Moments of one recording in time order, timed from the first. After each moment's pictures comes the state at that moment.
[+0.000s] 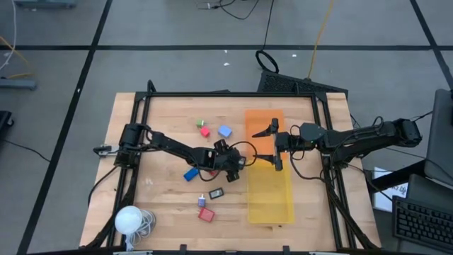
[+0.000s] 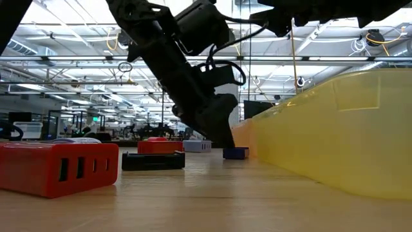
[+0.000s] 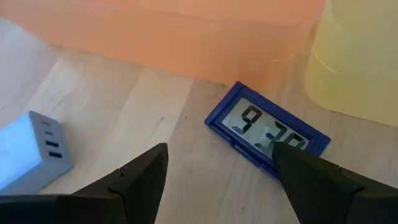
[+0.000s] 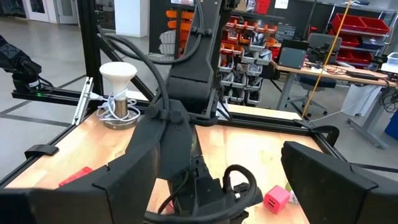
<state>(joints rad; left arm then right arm) -0.11 2.03 1.21 -0.13 -0.42 -0.28 0.02 1.04 0.58 0.42 -0.03 -0.12</state>
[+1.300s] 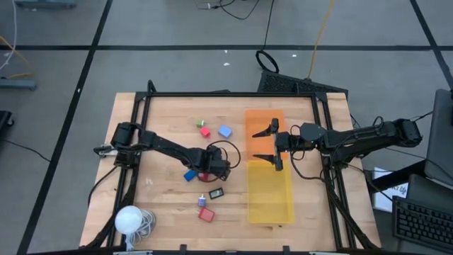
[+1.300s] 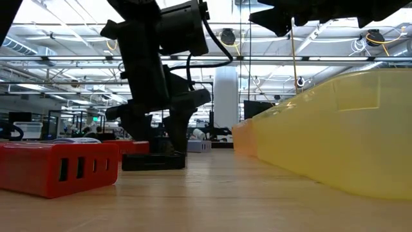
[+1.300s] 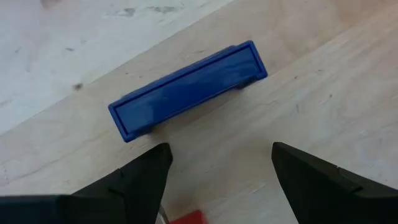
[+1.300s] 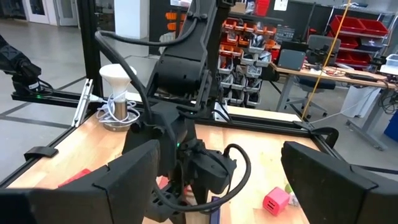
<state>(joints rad) -0.14 1.95 1.21 -0.65 -0.29 -1.16 0.02 1.04 0.58 0.42 -0.03 -0.12</state>
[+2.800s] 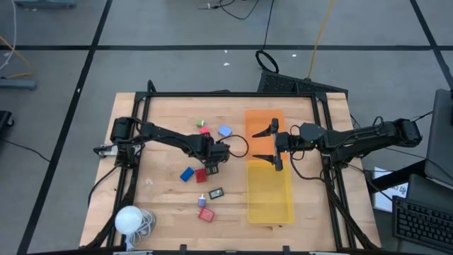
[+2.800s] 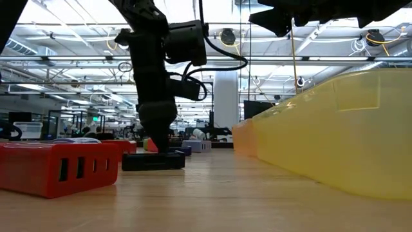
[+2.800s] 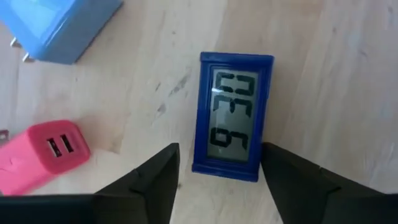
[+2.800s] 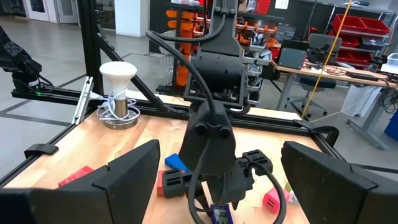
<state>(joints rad) -0.01 1.91 1.20 -0.67 -0.25 -0.22 0.02 1.04 0.58 0.42 -0.03 -0.12</state>
